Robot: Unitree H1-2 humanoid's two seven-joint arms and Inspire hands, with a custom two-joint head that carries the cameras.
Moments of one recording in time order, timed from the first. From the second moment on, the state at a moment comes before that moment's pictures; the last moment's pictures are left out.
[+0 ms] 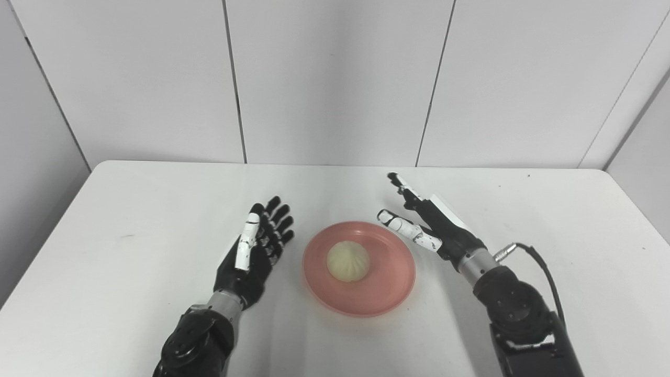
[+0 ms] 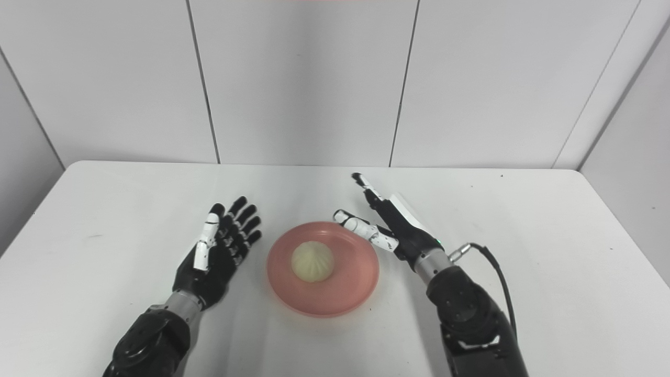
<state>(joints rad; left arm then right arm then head) -0.30 -0.01 0.01 0.19 -0.24 0.11 -0.21 -0.37 -0.17 0.04 -0.04 -0.39 0.18 0.29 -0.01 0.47</state>
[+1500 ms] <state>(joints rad) -0.35 0.05 -0.02 0.37 -0.13 -0.06 -0.23 -0.33 -0.06 0.00 0.28 -0.05 -0.18 0.04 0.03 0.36</state>
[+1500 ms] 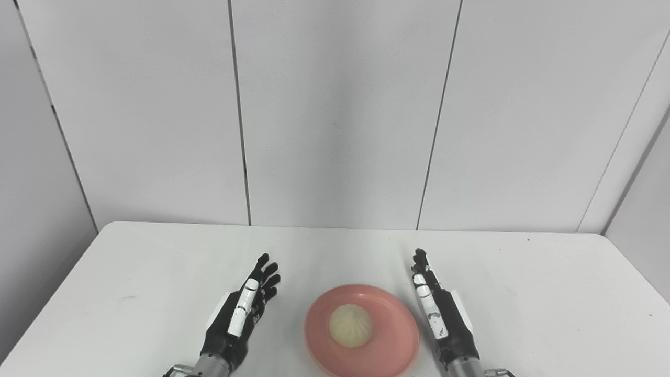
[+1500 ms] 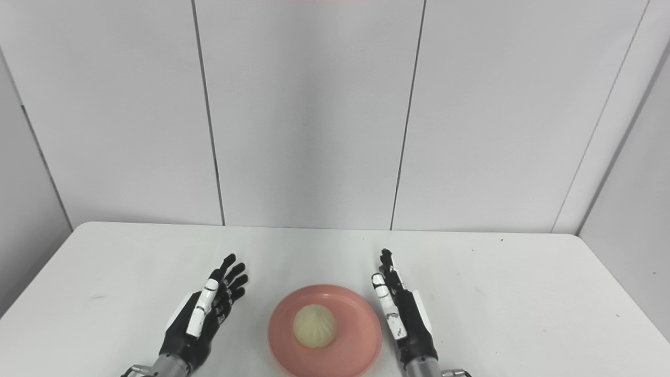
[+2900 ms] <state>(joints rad) -0.36 0.06 -0.04 0.38 -0.14 -0.07 -0.24 -0.33 -0.07 0.03 0.28 -0.09 -0.15 0.04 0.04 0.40</state>
